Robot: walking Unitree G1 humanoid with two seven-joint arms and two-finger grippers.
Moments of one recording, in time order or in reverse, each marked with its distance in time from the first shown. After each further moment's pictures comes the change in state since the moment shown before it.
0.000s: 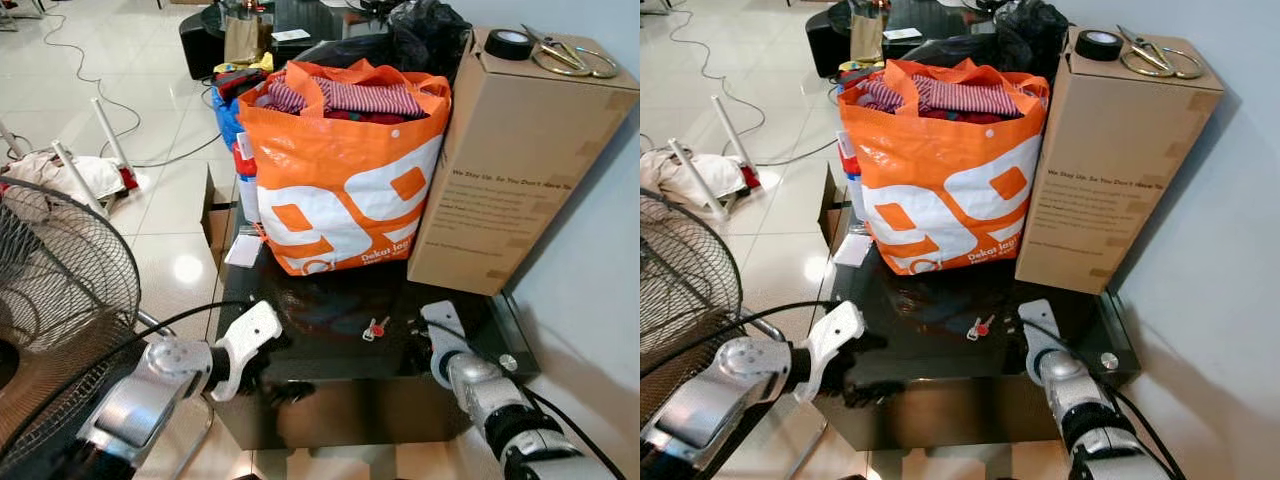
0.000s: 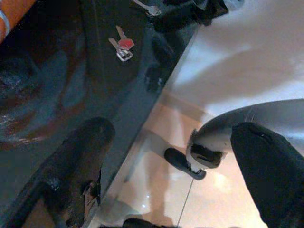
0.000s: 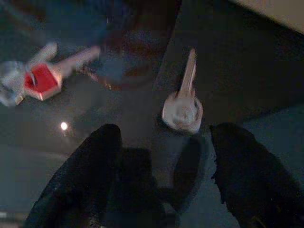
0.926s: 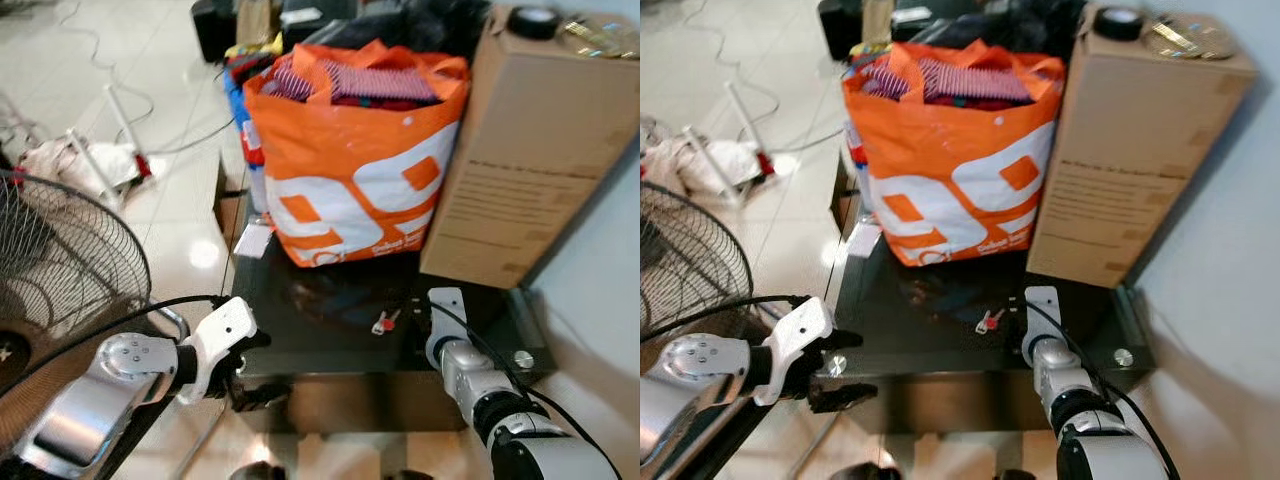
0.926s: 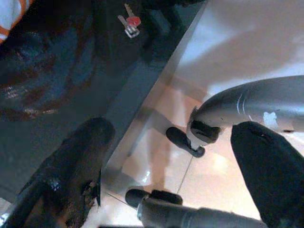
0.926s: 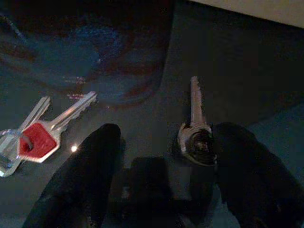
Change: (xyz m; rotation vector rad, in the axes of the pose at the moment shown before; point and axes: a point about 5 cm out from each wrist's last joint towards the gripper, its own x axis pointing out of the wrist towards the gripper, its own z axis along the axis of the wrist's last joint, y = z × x) left arm -0.042 -0.006 0.011 0.026 0.042 0.013; right arm 0.003 0.002 0.016 0.164 -0.083 -0.110
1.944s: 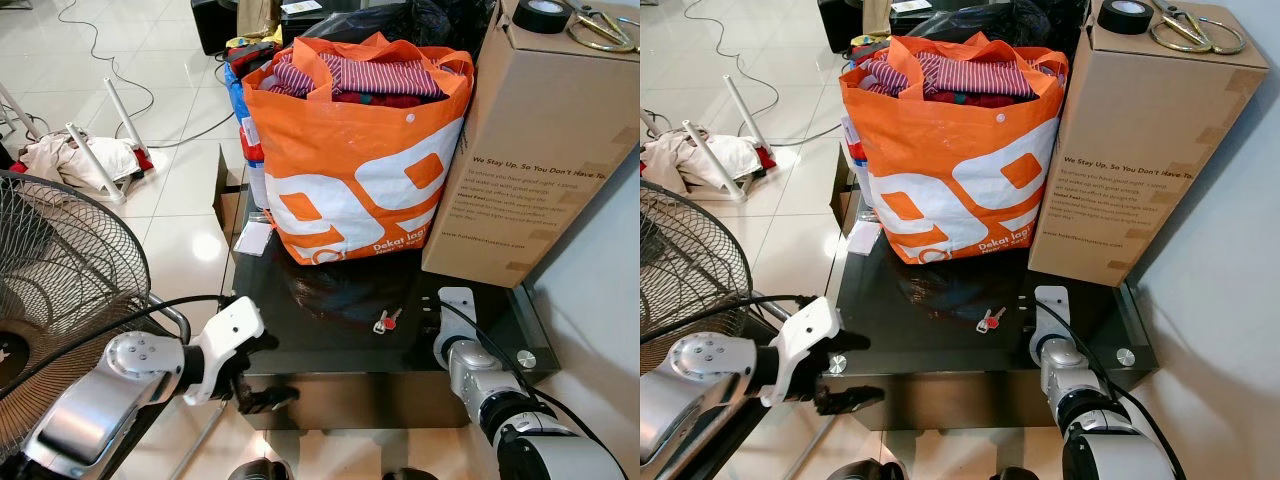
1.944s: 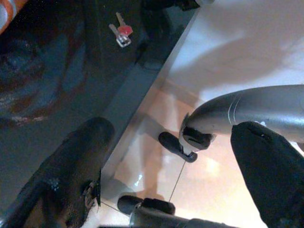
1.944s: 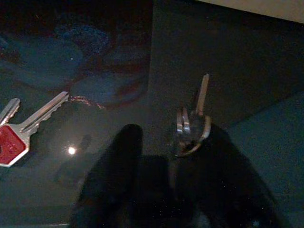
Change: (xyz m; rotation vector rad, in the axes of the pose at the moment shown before) left arm 0.008 -0.004 0.009 -0.008 -0.026 -0.026; right arm 0.000 -0.012 -0.001 0.014 0.000 -0.031
